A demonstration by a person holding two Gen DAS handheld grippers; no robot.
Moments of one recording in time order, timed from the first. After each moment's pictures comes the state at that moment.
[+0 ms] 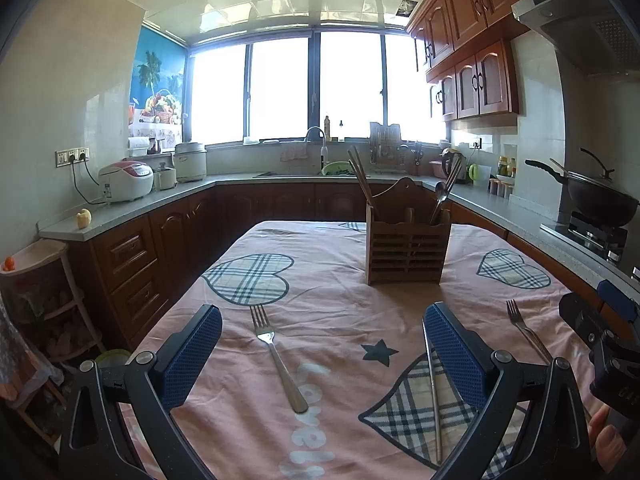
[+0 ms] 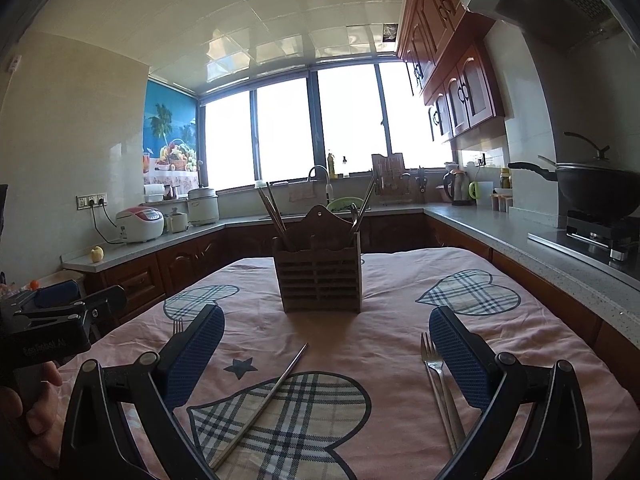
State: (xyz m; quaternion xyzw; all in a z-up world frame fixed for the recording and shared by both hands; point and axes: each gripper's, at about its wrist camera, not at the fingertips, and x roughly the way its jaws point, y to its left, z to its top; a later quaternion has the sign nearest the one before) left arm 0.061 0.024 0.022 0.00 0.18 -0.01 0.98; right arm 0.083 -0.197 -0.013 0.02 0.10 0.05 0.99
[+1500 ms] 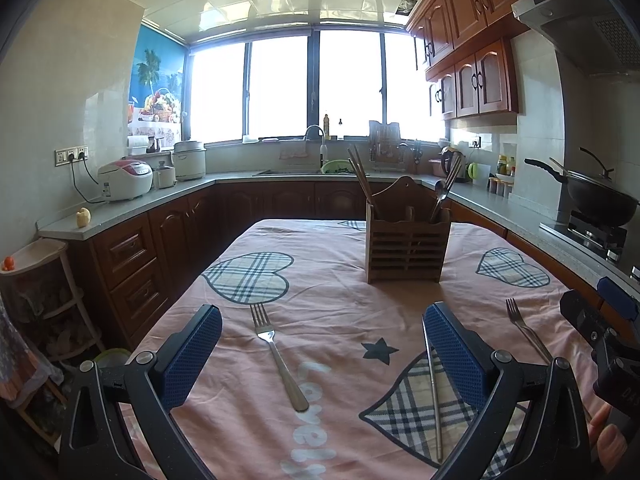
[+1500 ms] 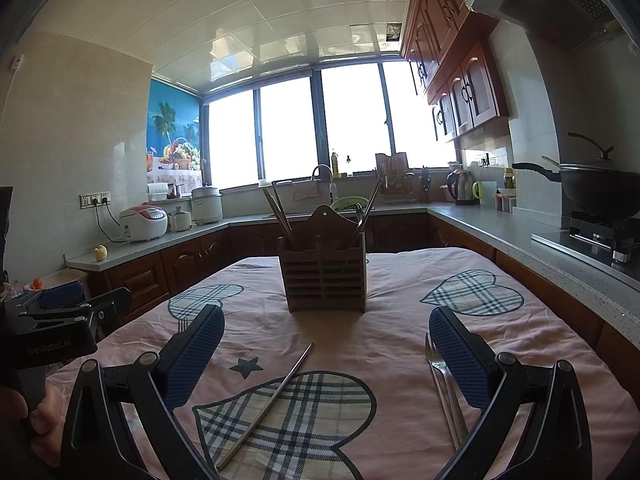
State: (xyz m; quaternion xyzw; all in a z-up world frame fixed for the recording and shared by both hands) left arm 0.062 0.023 0.020 0.00 0.18 -0.01 0.98; right arm 0.083 -0.194 -0.011 0.02 0.10 0.06 0.99
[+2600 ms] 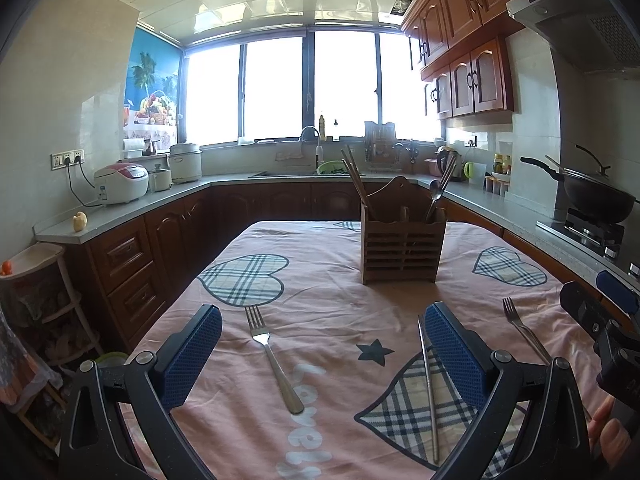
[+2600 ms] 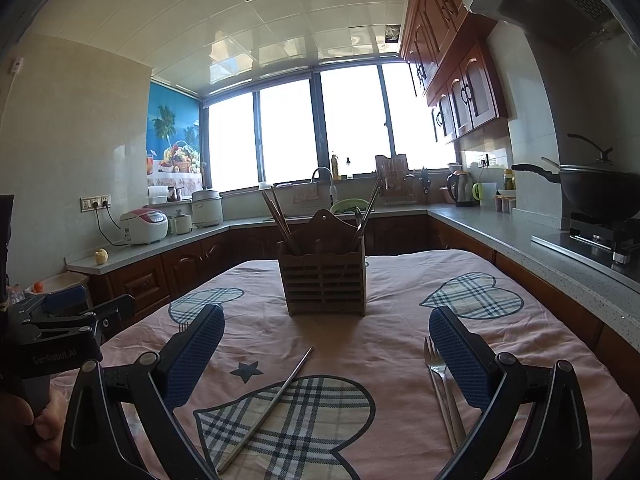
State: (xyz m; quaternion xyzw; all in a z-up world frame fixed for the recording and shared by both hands) left arm 0.060 0.015 0.022 0.00 0.18 -0.02 0.98; right arm 0.081 -0.193 -0.002 0.02 0.10 0.06 0.99
